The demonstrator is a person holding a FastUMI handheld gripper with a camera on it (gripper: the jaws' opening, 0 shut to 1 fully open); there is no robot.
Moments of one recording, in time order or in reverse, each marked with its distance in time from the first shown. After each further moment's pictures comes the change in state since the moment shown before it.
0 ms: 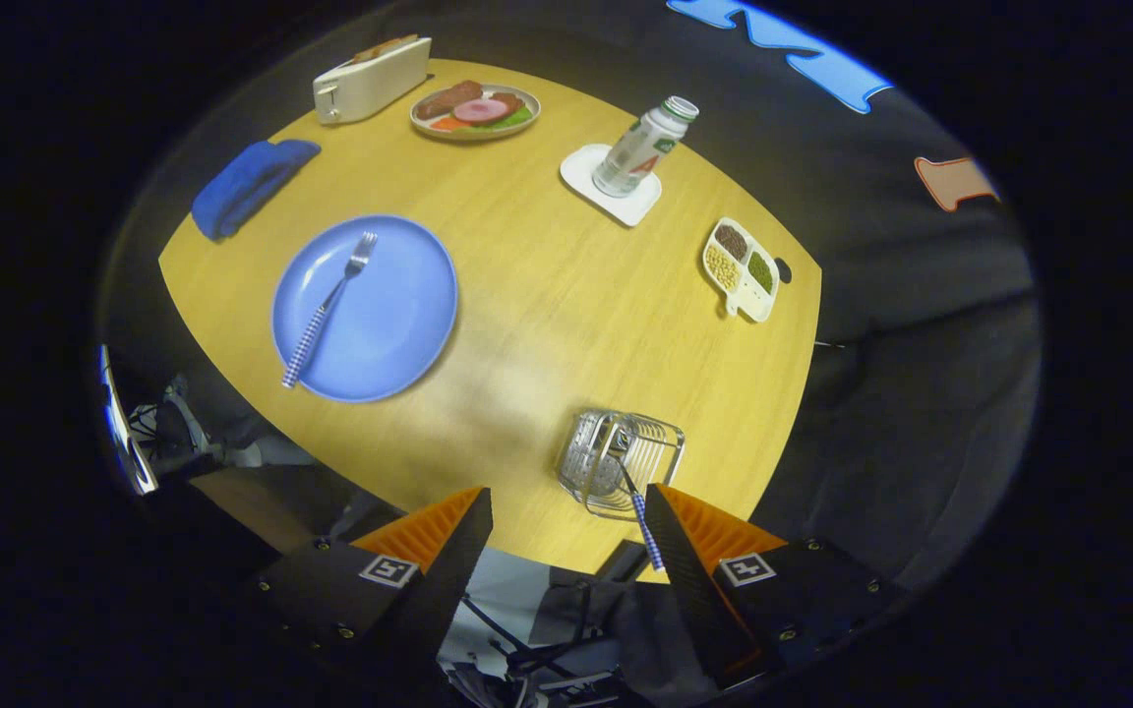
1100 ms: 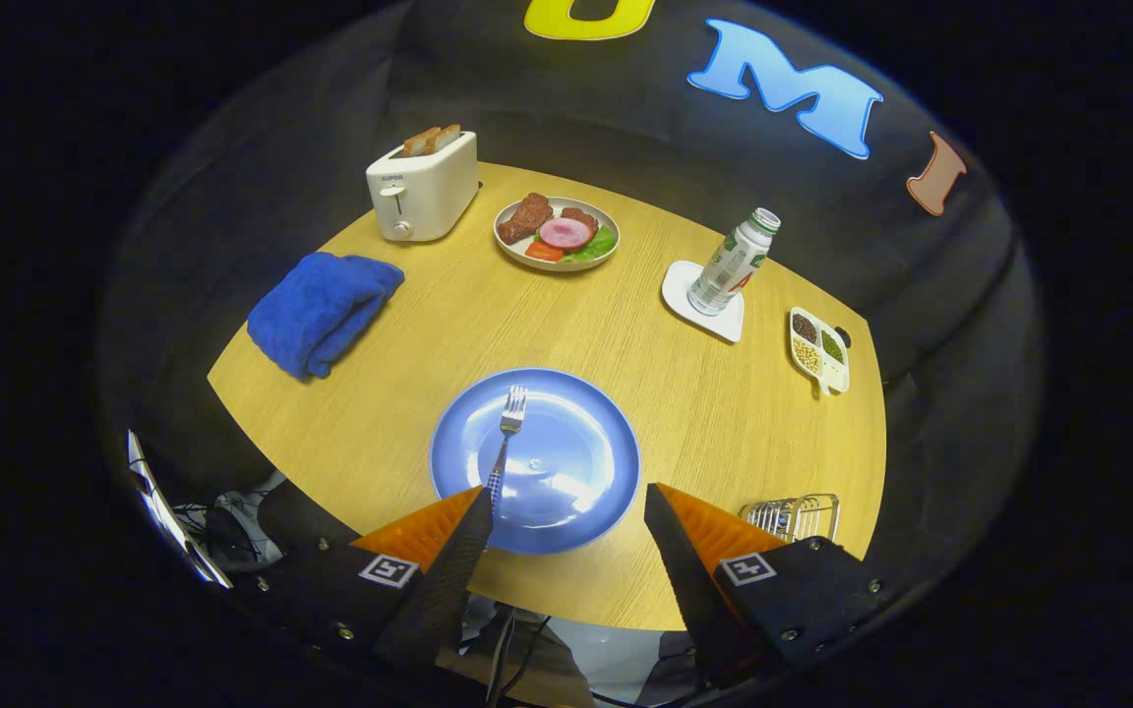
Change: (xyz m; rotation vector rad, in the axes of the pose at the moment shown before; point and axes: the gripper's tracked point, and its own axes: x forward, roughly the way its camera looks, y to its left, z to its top) arm -0.011 0.155 0.096 0.169 -0.317 0.108
